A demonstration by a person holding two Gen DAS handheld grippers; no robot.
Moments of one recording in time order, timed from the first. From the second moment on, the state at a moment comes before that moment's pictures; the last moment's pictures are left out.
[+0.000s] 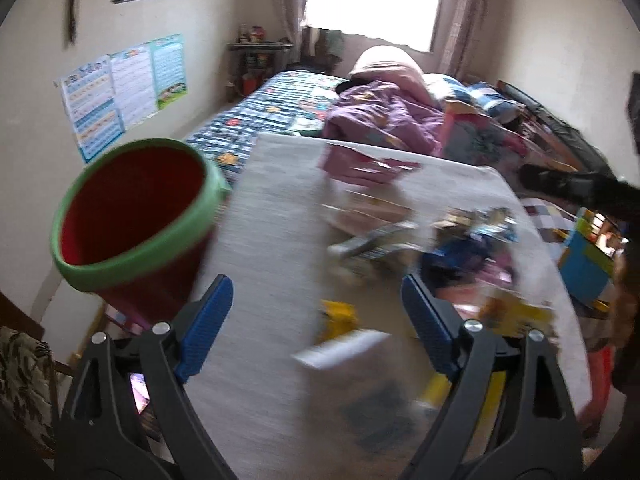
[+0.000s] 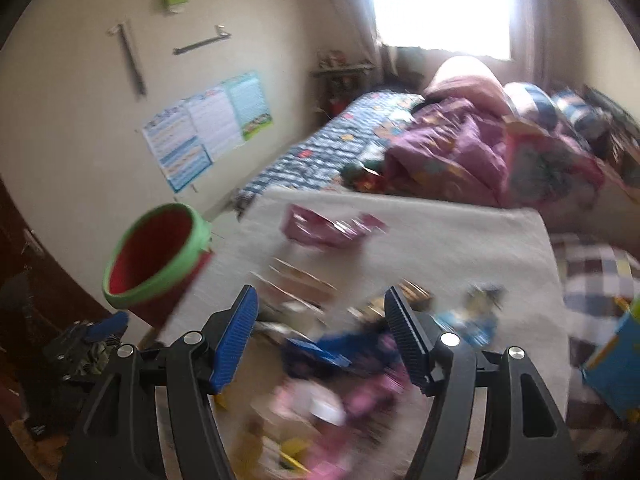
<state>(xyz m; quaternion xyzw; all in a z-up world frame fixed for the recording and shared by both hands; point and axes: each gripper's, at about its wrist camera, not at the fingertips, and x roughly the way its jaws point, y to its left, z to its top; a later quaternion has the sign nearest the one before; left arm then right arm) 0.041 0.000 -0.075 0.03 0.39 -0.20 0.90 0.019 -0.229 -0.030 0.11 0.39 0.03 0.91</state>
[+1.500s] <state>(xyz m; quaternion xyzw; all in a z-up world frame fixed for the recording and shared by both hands) -0.008 -0.090 -0.118 0.02 0.46 -0.31 0.83 -0.079 -0.305 -0.106 0.19 0.47 0.08 0.86</state>
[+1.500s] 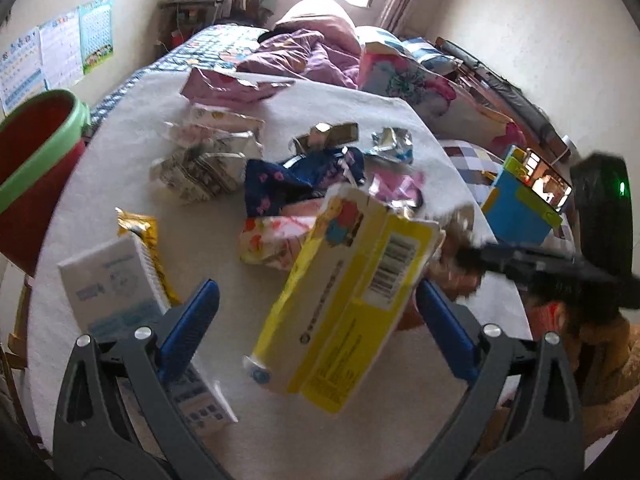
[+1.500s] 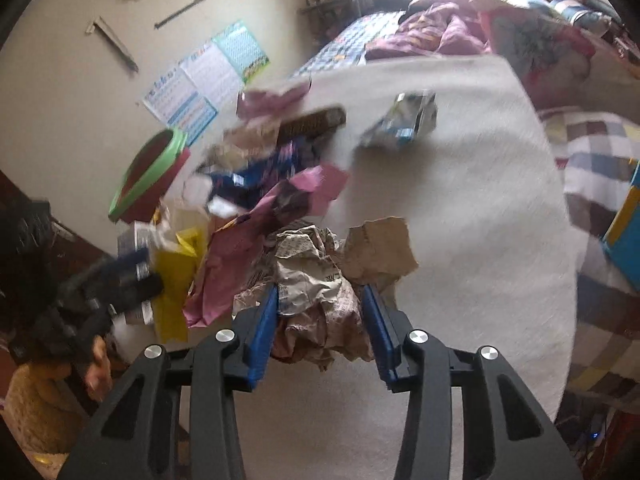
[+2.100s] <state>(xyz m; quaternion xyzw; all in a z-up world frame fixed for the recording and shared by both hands) -0.019 -0.108 -0.100 0.04 0.43 -0.34 0.84 -0.080 -0.315 -0.070 0.19 0.42 0.05 0.88</state>
